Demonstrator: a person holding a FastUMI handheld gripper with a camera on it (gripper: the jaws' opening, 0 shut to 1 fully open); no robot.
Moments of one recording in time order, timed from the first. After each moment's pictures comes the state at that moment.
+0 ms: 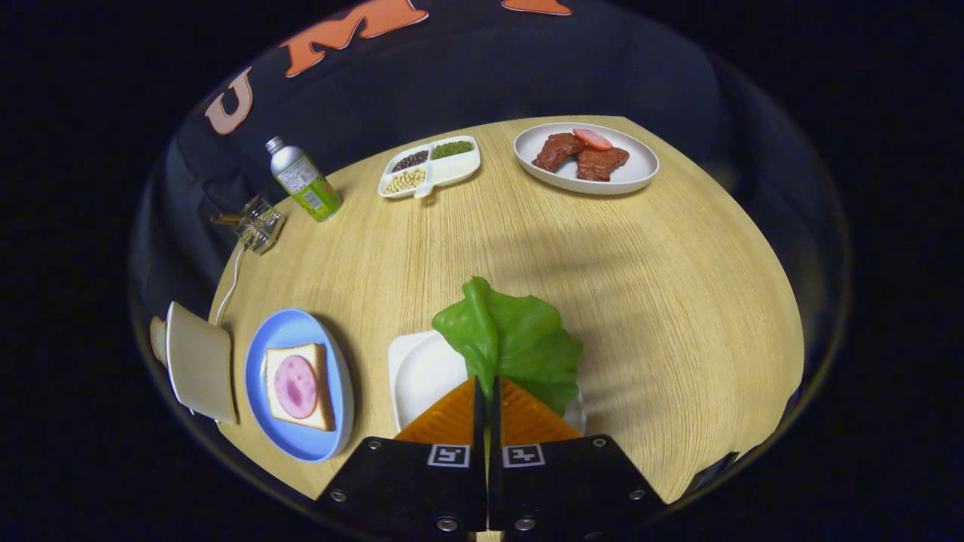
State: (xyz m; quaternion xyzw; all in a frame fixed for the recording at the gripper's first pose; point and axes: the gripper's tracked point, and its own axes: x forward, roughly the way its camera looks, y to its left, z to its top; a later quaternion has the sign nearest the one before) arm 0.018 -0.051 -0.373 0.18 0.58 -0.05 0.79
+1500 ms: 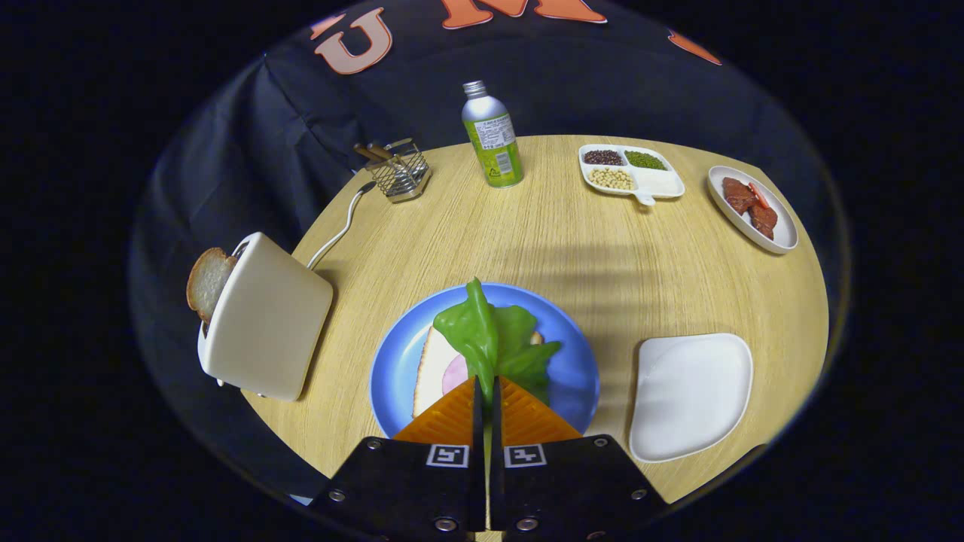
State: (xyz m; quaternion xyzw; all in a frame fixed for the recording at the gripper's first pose) arm 0.036 0.138 -0.334 0.14 0.58 0.13 0.79
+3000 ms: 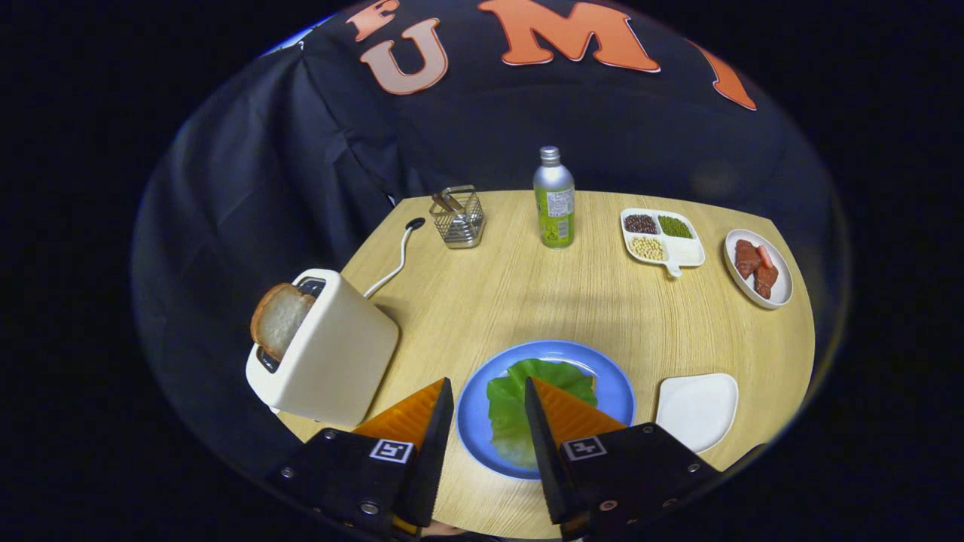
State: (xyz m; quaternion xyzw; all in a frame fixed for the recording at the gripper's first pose) arm 0.072 0.193 -0.220 0.12 0.51 0.16 0.84
